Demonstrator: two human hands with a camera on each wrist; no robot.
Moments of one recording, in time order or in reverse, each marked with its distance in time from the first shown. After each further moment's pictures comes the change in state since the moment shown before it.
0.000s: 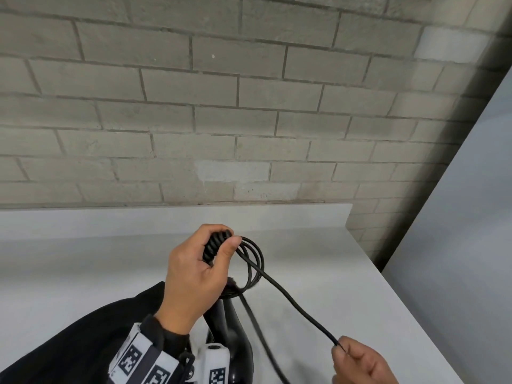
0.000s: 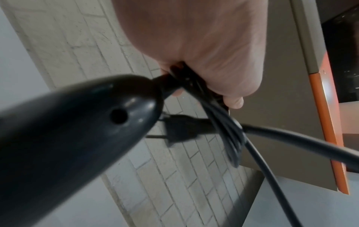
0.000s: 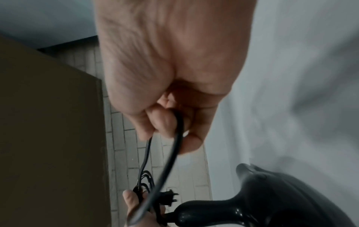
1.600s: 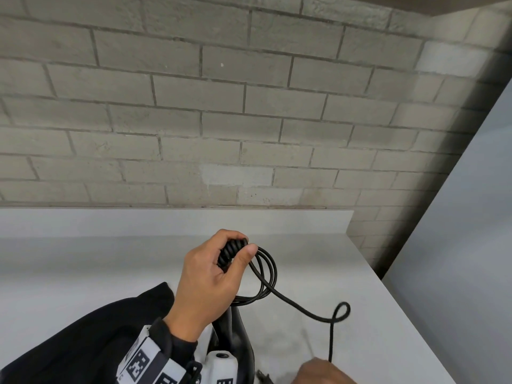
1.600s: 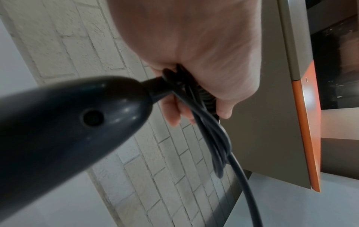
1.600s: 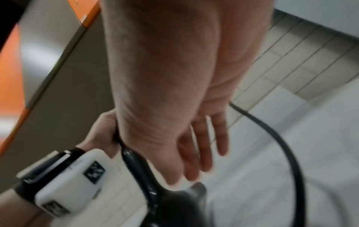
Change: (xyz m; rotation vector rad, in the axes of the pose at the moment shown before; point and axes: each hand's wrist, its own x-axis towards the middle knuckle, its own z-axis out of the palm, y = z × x) left_hand -0.007 0.013 0.001 -0.116 -0.081 -0.106; right_hand -0.005 0.001 0.033 -1.530 -0.242 -1.020
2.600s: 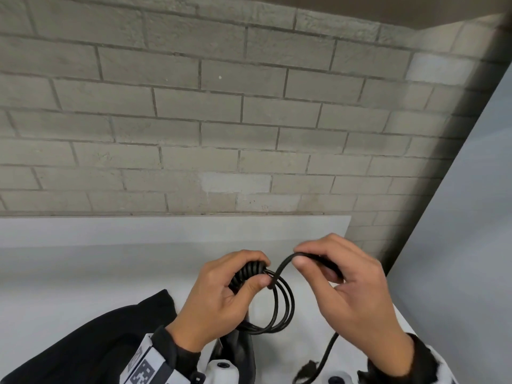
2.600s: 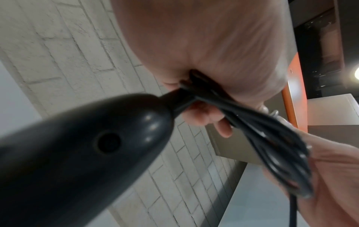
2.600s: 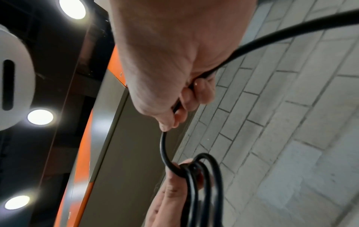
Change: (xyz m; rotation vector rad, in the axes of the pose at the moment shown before) left_hand -0.006 0.009 0.003 -0.055 -0.225 0.229; right_hand 0.100 -0.003 -0.071 0.270 0.425 0.078
